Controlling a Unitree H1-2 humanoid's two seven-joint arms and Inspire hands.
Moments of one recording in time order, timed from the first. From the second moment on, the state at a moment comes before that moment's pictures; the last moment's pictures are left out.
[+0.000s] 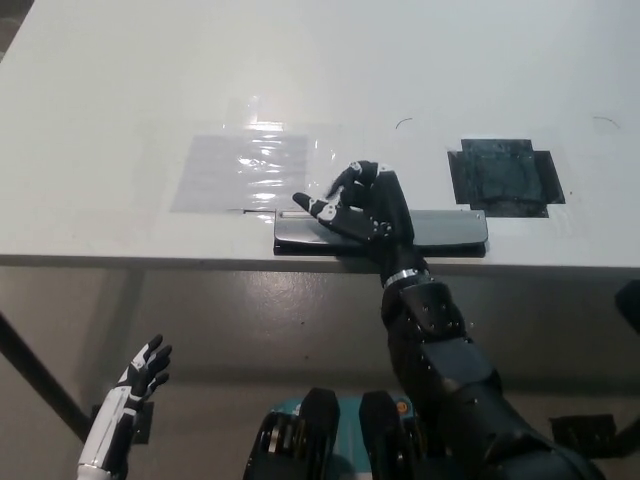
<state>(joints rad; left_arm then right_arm) 0.05 0.20 0.03 0.16 0.02 -0.28 -0.09 -0.82 0.17 -0.04 1.16 0.13 -0.53 -0.03</state>
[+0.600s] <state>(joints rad) 0.05 0.20 0.03 0.17 0.03 -0.28 -0.09 -0.74 0.09 -0.06 0.51 0.15 -0.33 -0.03</state>
